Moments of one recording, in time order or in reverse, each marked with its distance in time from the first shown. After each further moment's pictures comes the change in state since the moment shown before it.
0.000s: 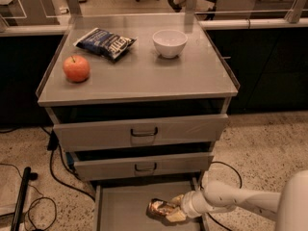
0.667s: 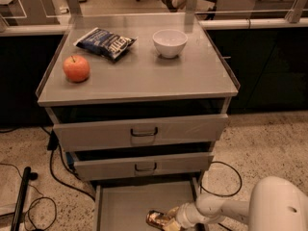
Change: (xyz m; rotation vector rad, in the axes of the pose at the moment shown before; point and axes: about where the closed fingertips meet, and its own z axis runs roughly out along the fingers) arm 0.070 -0.006 0.095 -0.036 0.019 0.073
